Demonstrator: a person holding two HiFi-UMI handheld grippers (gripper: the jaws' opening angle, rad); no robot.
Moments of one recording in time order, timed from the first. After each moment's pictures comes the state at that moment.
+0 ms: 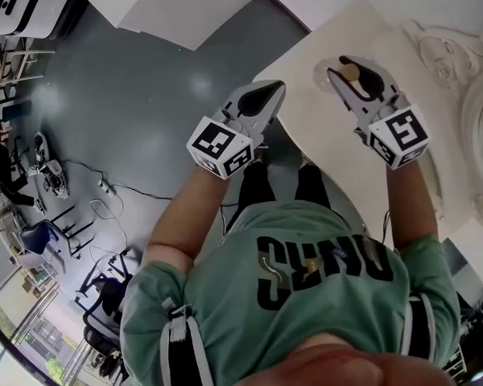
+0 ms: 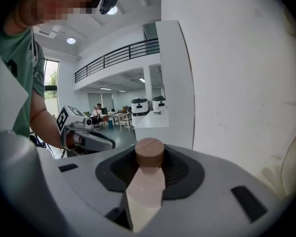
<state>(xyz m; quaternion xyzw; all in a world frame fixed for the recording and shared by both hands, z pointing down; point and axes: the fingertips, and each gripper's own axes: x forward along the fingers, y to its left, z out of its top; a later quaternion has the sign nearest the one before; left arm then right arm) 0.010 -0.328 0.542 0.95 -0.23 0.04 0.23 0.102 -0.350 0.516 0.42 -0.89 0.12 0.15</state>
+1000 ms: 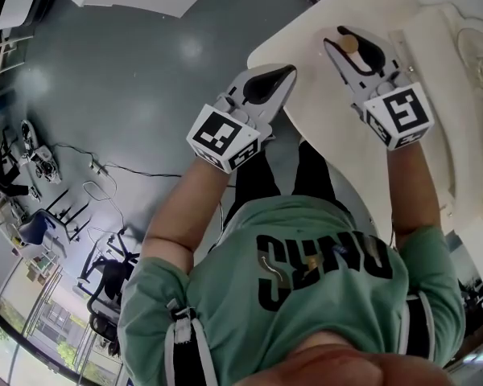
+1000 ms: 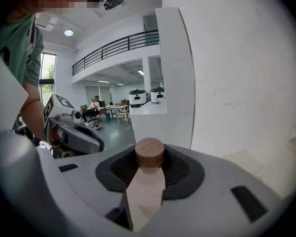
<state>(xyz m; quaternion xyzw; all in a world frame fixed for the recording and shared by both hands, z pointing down) 0.015 -0.323 0.624 0.94 -0.21 0.04 0.25 0.082 -0.375 0.619 0.43 -0.88 0.12 0.19</state>
